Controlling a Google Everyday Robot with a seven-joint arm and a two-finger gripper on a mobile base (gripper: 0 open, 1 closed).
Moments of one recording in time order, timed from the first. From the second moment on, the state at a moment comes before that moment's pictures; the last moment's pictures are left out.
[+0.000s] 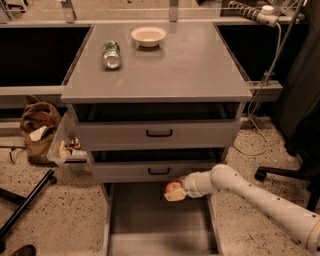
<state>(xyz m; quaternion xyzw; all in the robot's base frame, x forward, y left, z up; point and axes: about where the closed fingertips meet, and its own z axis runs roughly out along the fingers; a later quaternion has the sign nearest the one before) 0.596 -0.077 0.401 -0.41 0.82 0.28 0.30</state>
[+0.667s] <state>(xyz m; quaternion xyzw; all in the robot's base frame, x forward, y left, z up) 0.574 -0.109 0.512 -0.40 0.78 0.27 0.39</state>
